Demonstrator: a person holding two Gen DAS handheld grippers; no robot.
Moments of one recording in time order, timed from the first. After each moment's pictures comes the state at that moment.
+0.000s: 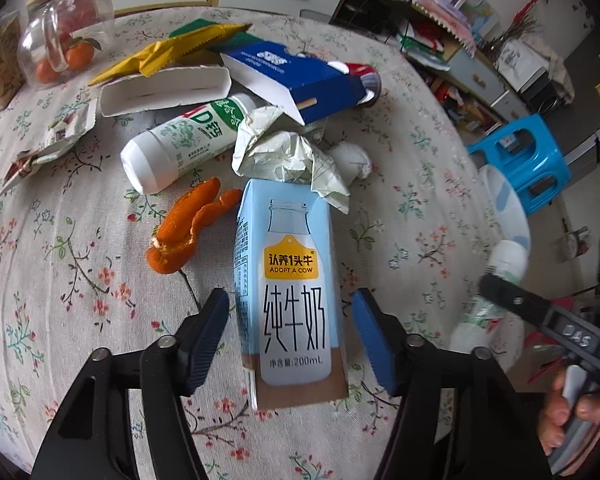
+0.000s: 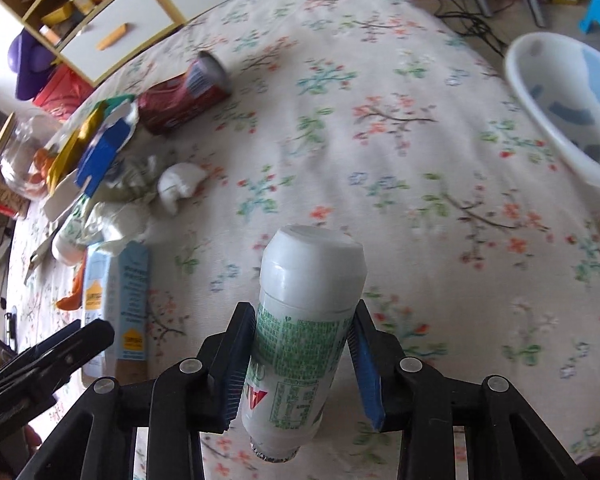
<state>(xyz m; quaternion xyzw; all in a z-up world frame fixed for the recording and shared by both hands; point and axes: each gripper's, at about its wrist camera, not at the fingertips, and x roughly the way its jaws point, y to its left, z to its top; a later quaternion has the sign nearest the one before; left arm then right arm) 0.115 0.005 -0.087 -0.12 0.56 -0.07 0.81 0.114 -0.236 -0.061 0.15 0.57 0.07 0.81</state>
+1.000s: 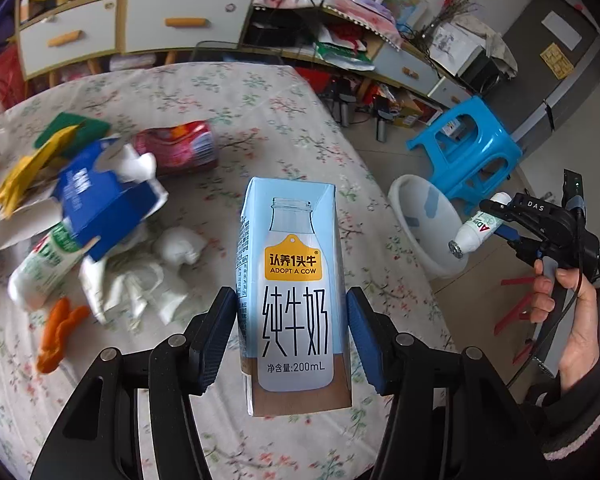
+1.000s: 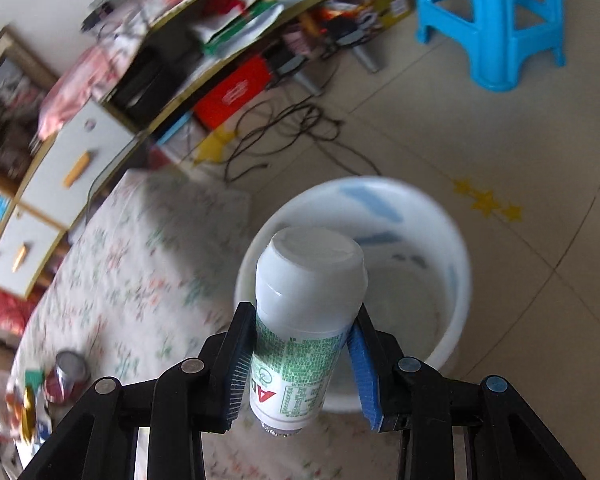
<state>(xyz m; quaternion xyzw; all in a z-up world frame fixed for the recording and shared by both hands) 0.157 -0.103 -0.029 -0.10 0.52 -0.18 0.83 0.177 -0.472 -0.012 0.29 0.46 -0.12 0.83</state>
